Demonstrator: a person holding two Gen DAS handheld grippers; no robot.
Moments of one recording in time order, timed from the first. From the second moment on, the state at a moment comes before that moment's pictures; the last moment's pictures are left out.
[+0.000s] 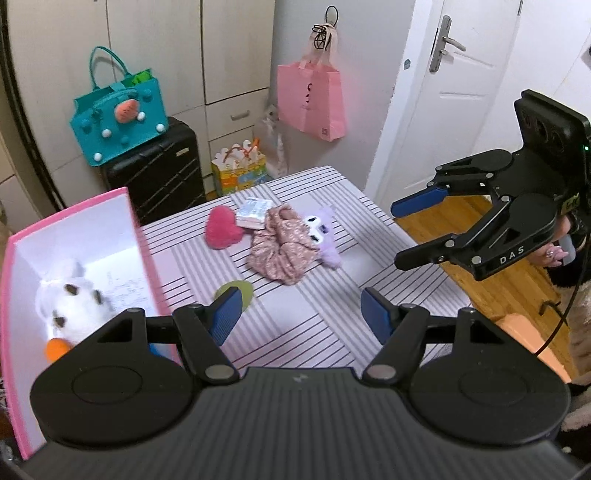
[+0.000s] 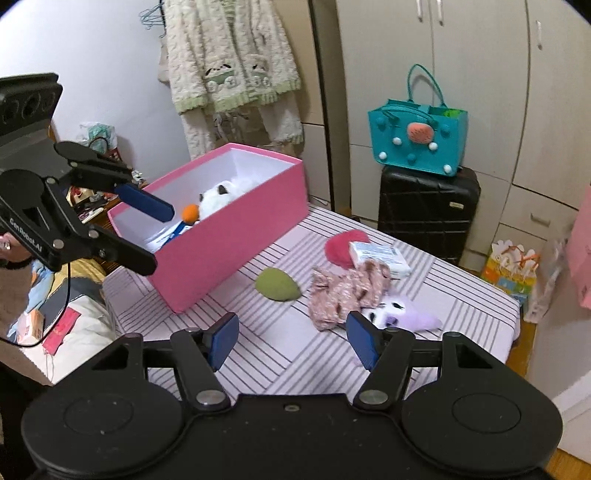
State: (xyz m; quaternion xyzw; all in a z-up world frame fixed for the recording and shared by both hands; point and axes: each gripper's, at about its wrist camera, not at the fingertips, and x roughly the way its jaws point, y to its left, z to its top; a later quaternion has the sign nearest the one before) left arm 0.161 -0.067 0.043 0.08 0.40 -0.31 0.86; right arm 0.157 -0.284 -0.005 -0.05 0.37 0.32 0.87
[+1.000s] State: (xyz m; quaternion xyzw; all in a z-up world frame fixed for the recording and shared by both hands) left arm 0.189 -0.103 -0.057 0.06 0.34 -0.17 0.93; right arm 0.228 -0.260 -0.084 -0.18 0.31 0.34 0.87
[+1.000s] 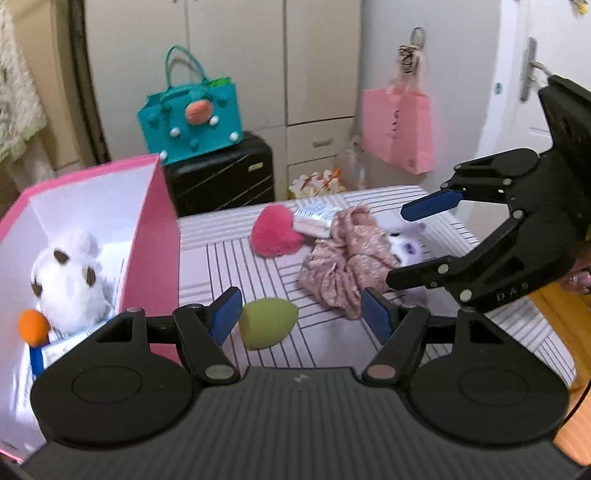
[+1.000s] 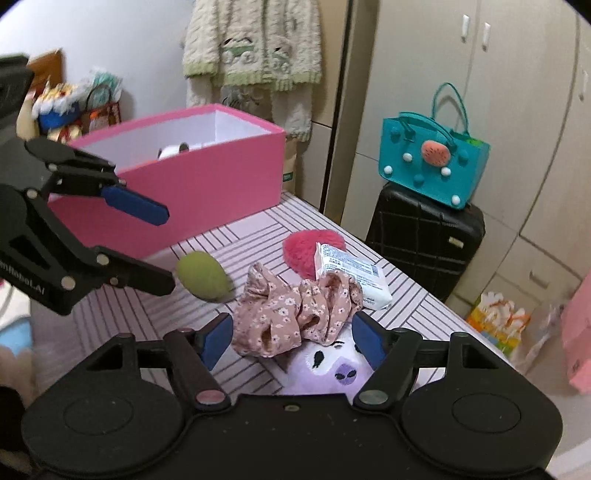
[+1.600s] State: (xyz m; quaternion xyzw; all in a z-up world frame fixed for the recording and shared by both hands) left arm 0.215 -0.104 -0.104 0.04 0.34 -0.09 0.94; right arm 0.253 -0.226 -0.118 -0.28 0.30 0.38 0.83
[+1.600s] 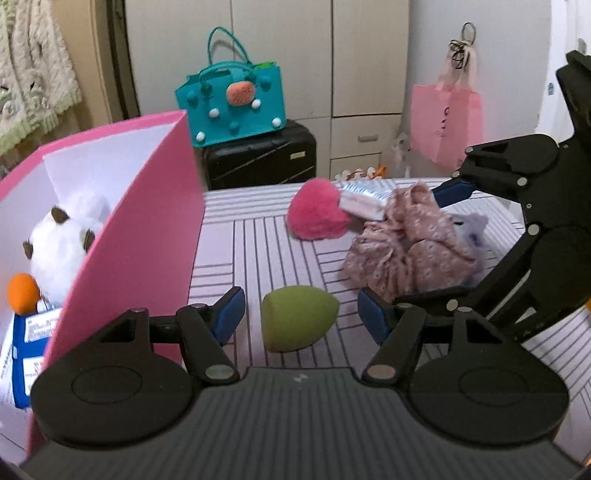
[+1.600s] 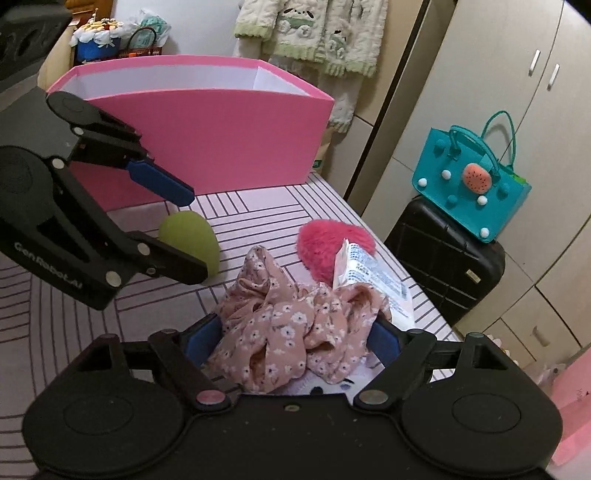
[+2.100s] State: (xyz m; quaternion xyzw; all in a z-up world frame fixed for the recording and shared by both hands) left arm 0.221 -0.102 -0.124 0.03 0.36 -0.09 0.93; right arm 0.236 -0.221 -0.122 -0.28 0.26 0.33 0.86
